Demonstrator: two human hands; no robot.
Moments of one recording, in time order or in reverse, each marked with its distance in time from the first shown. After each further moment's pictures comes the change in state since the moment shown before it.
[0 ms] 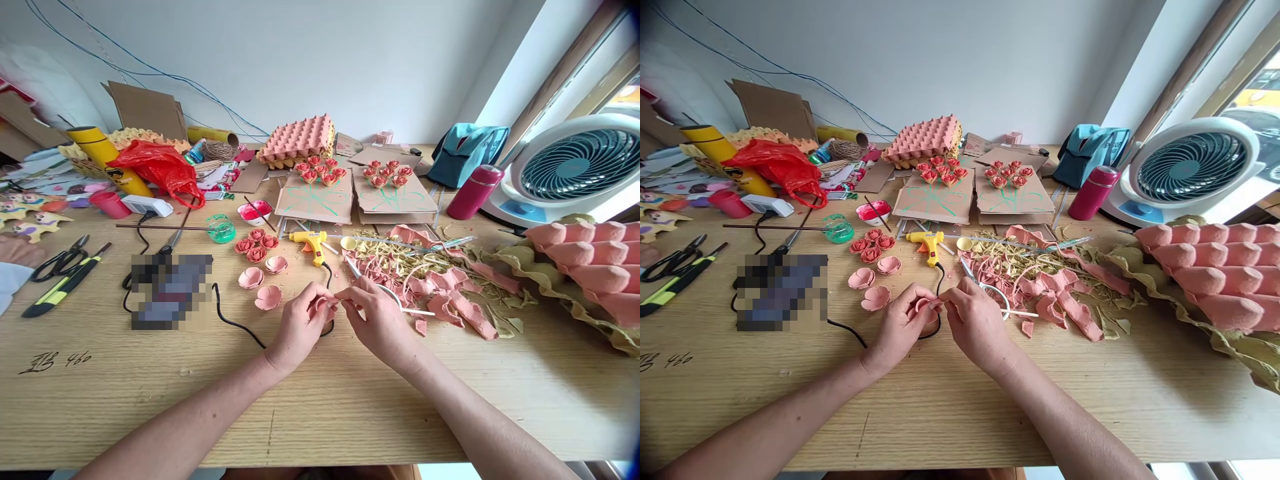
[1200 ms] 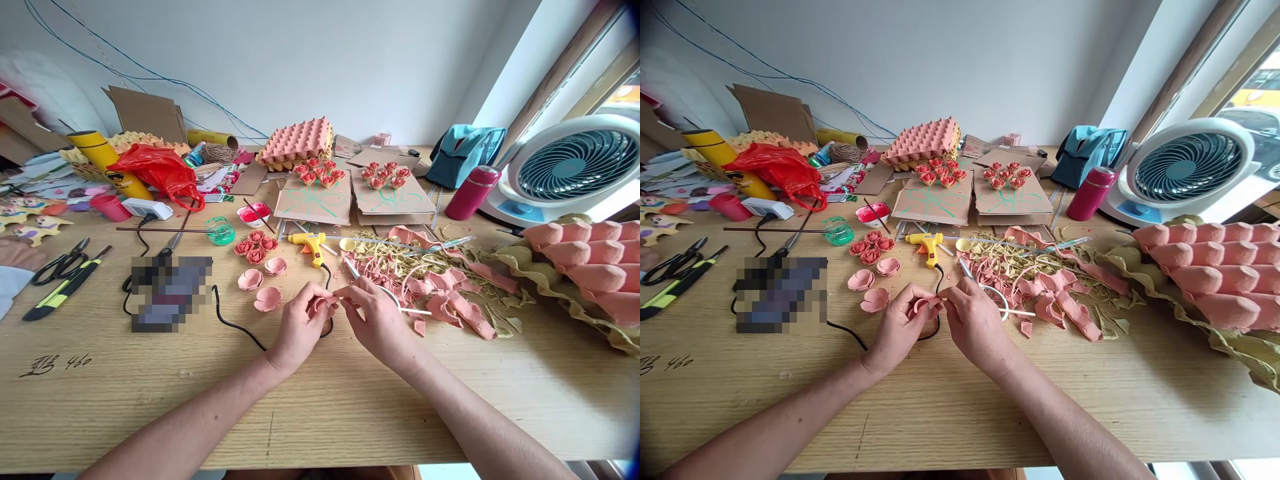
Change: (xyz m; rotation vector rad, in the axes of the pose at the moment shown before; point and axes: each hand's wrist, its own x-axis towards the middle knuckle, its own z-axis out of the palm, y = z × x) left_hand 0.001 -0.003 0.003 -0.106 0.021 0.009; right_hand 0.002 -0.001 0.000 0.015 0.035 -0.034
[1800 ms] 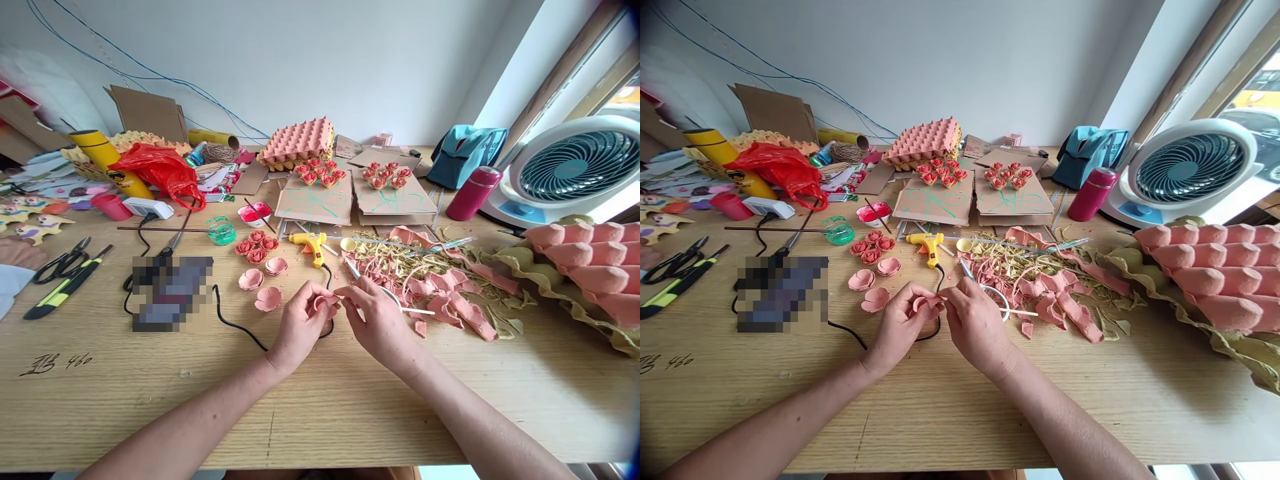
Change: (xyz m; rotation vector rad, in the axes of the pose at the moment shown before) left_hand 0.003 0.002 0.000 -0.070 0.008 -0.037; right_hand -0.002 -0.001 -0.001 -0.058 0.011 -0.046
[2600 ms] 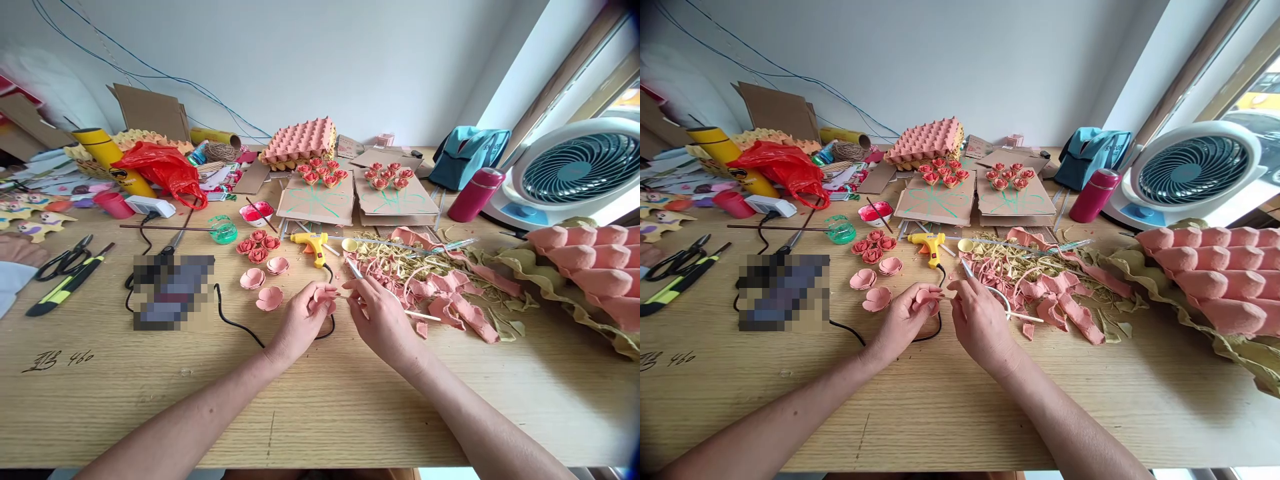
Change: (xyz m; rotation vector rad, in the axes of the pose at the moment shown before) left_hand 0.006 0.003 -0.004 0.110 -0.022 -0.080; right_hand 0.002 0.010 0.003 0.046 0.002 0.071
